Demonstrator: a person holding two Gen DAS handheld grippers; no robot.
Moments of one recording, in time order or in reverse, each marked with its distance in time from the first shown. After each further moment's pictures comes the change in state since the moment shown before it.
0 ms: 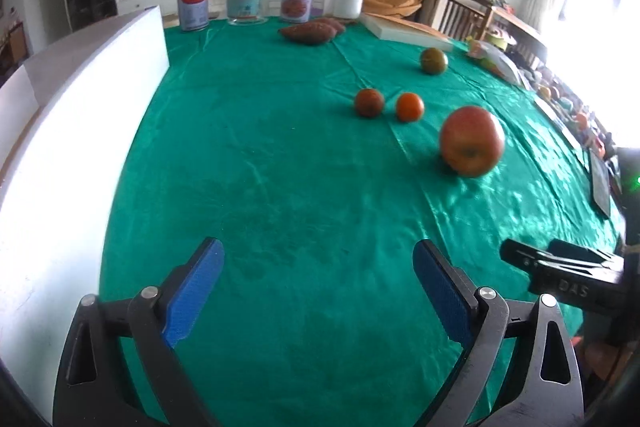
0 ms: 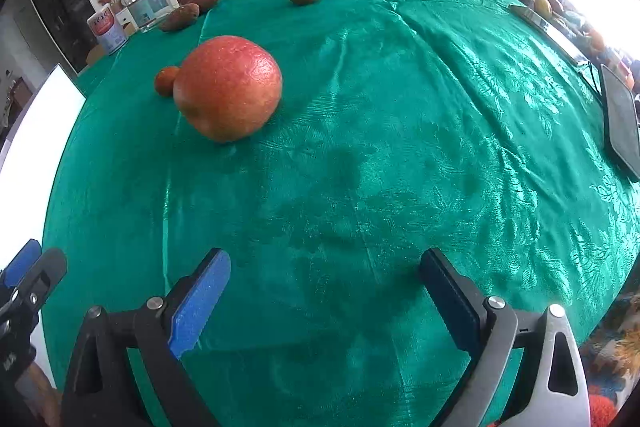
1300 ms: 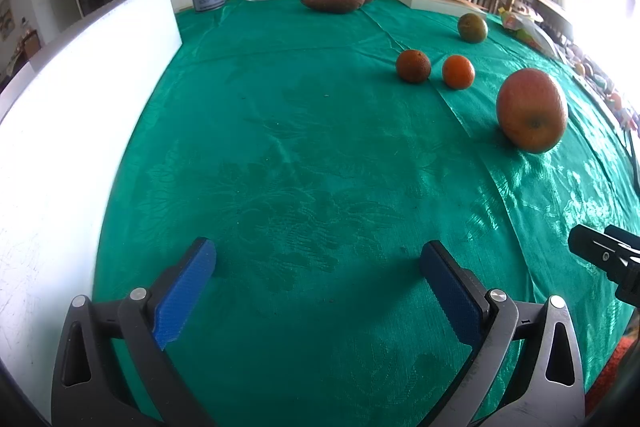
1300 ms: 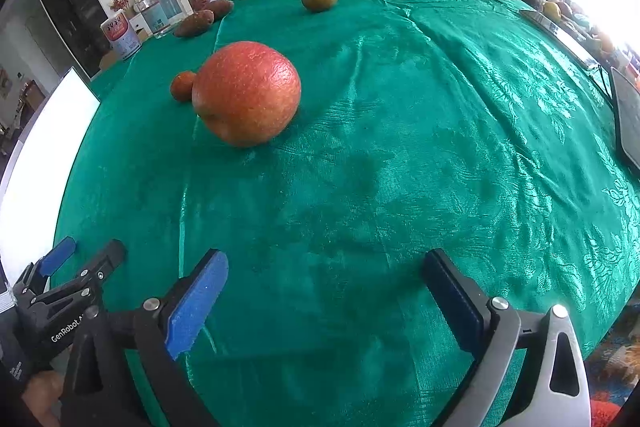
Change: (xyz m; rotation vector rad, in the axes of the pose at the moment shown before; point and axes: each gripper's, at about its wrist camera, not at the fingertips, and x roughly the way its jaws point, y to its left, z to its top) left arm 0.040 -0.001 -0.009 0.038 0.054 0.116; right arm -0.006 0.008 -0.004 0.001 -0.024 0.060
